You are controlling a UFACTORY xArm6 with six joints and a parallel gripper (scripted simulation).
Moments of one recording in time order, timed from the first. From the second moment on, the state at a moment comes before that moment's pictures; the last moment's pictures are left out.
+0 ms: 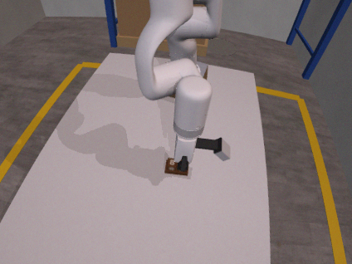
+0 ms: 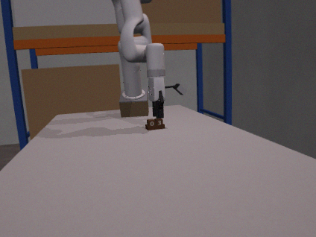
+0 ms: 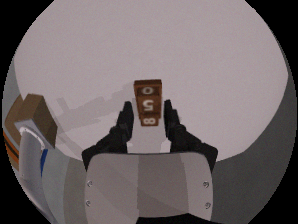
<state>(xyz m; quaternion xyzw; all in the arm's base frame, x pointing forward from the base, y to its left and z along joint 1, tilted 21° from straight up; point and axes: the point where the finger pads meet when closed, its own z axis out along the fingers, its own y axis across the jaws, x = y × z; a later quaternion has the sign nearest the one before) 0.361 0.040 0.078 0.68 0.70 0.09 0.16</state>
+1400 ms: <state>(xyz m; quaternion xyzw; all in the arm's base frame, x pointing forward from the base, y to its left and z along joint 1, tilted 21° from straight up) 0.362 0.040 0.077 0.68 0.70 0.09 0.16</state>
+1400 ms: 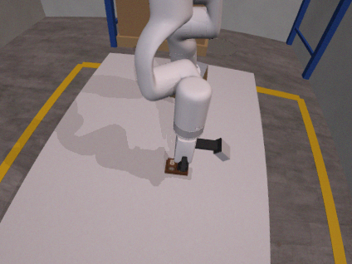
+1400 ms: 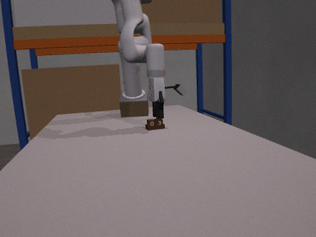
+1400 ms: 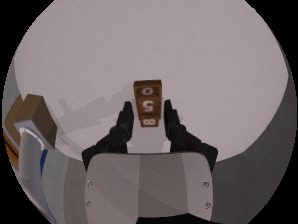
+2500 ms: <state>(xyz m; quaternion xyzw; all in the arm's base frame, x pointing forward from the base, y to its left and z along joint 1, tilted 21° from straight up) 0.370 0.038 0.054 0.68 0.70 0.09 0.16</state>
